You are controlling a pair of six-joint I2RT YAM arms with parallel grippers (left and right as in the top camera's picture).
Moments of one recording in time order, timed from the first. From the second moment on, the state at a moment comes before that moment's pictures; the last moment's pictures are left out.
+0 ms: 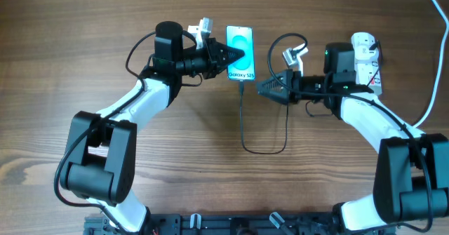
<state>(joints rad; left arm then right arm) -0.27 1.83 1.05 0.37 0.97 -1.11 0.09 1.67 0.86 -0.05 -1.34 0.47</state>
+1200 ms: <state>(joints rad) -0.25 2.05 1.05 0.05 0.82 -0.70 0.09 1.50 0.86 -0.22 -1.06 0.33</state>
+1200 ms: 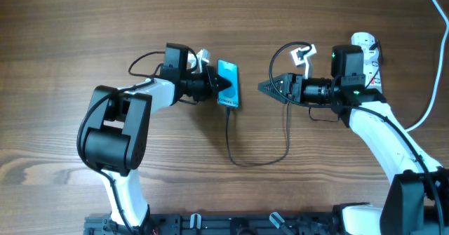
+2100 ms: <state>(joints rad) -0.26 2.01 1.09 -0.12 0.73 -0.60 0.07 1.50 0.86 -0.24 -0.99 0.29</state>
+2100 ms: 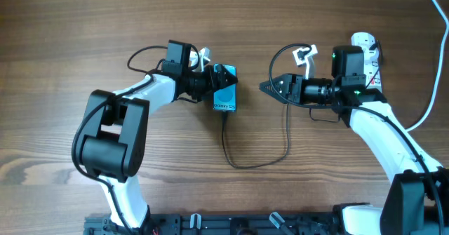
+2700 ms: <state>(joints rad) -0.16 1.98 1.11 -0.27 0.71 -0.66 -0.07 1.43 0.90 -0.47 -0.82 0.26</state>
